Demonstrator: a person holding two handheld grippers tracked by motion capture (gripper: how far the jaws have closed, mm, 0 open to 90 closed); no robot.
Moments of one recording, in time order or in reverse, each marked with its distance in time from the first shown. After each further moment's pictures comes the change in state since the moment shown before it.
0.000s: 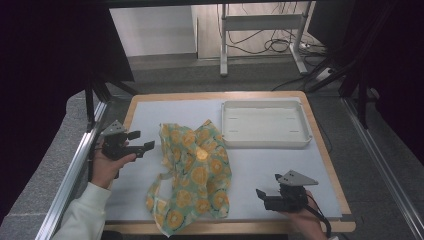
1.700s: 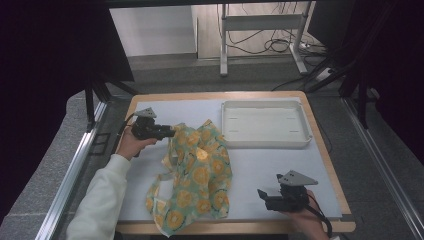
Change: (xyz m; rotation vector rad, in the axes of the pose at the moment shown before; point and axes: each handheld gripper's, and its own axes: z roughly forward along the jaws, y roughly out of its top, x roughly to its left) left arm 0.032 0.027 0.102 0.138 -0.244 0.142; right arm -0.003 -0.002 0.001 0.023 -0.017 -0.021
